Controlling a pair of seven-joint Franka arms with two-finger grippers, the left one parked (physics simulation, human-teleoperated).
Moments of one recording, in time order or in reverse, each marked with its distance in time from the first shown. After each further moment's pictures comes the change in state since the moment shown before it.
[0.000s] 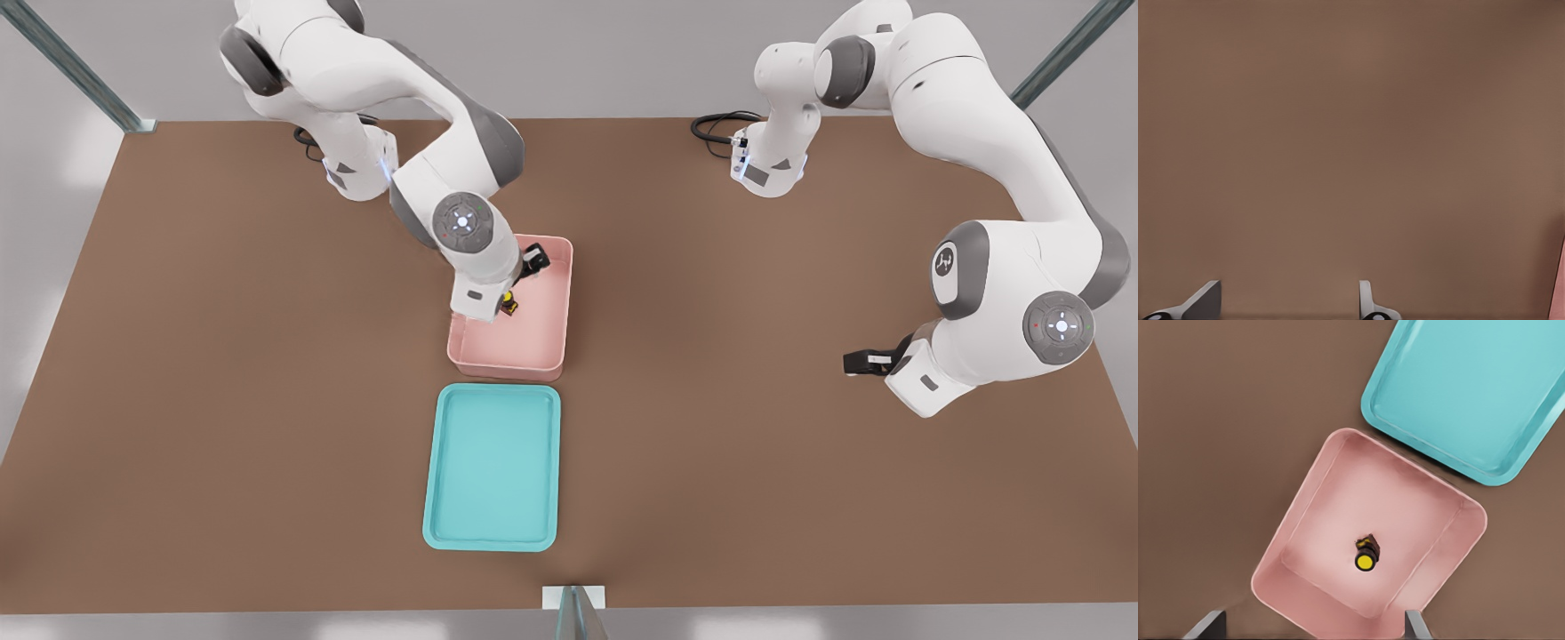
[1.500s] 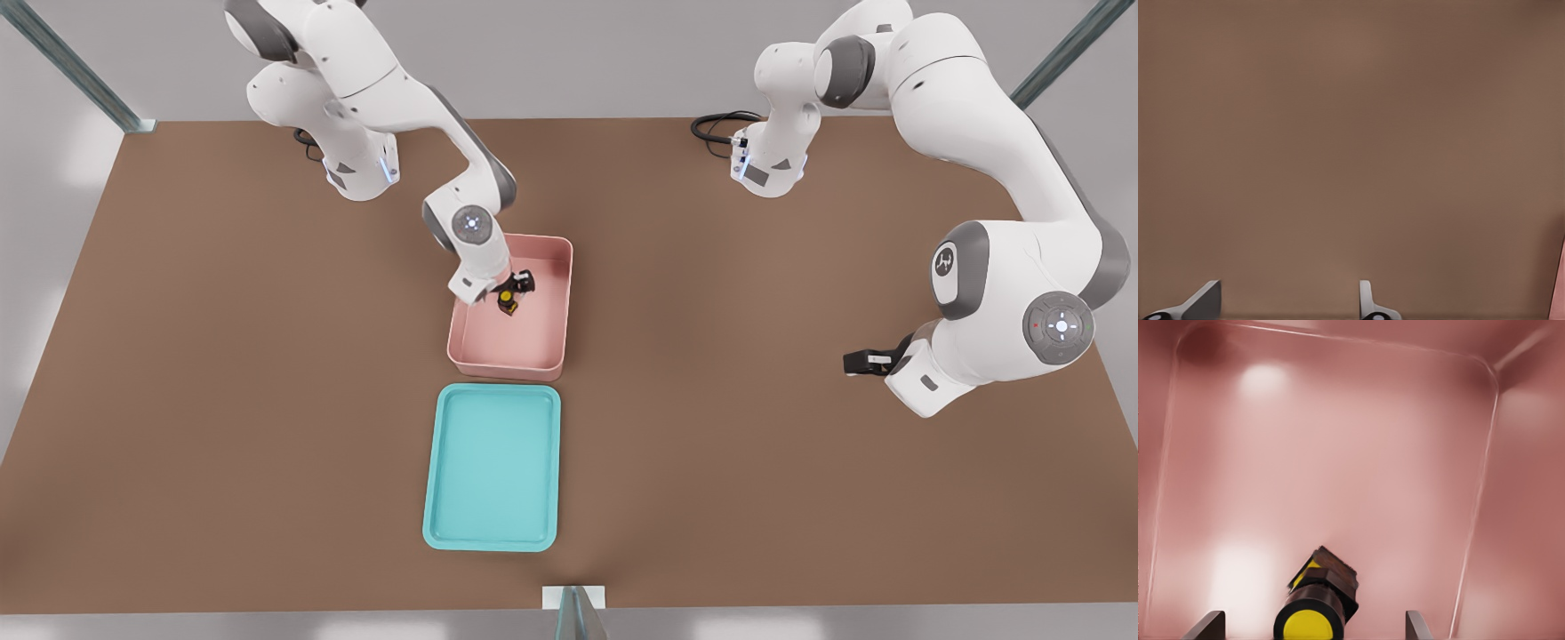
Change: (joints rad) arm 0.248 -0.121 -0.211 -0.933 0.023 0.975 0.323
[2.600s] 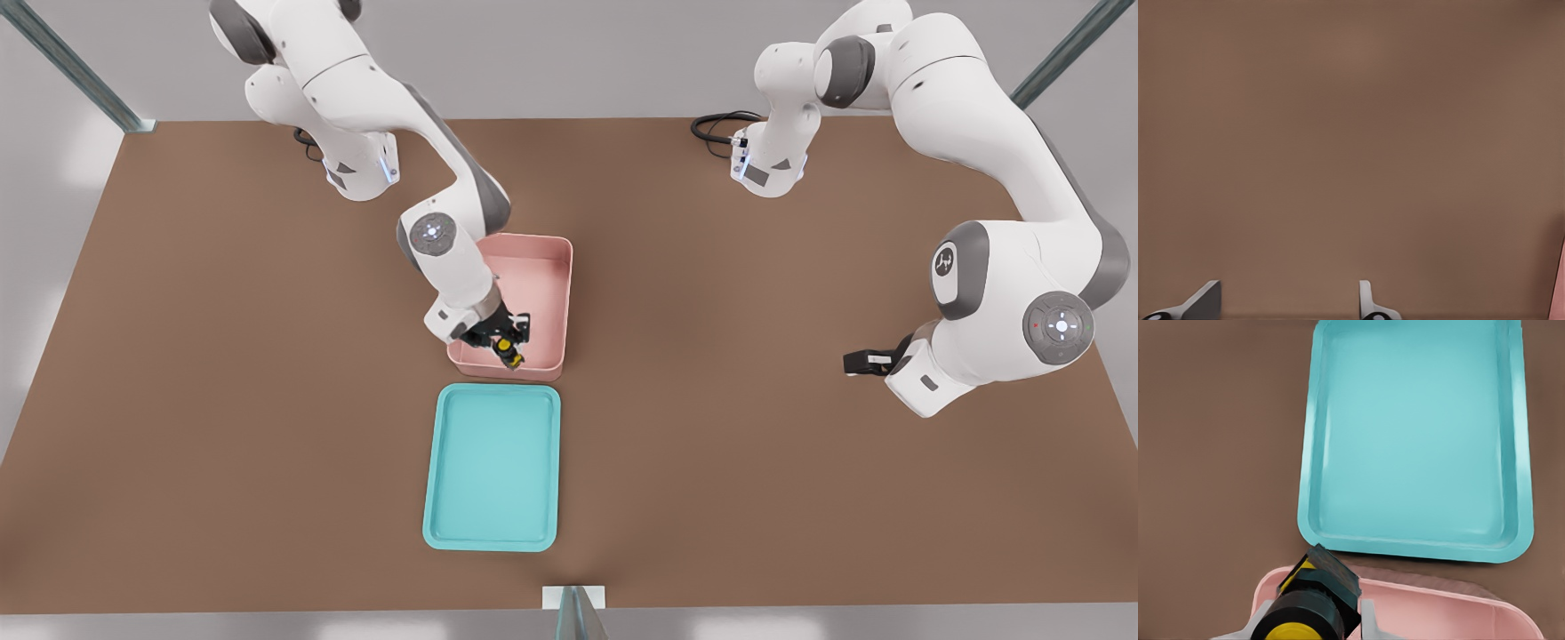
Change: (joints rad) arm -0.114 0.020 -0.067 0.411 0.024 -0.099 -0.090
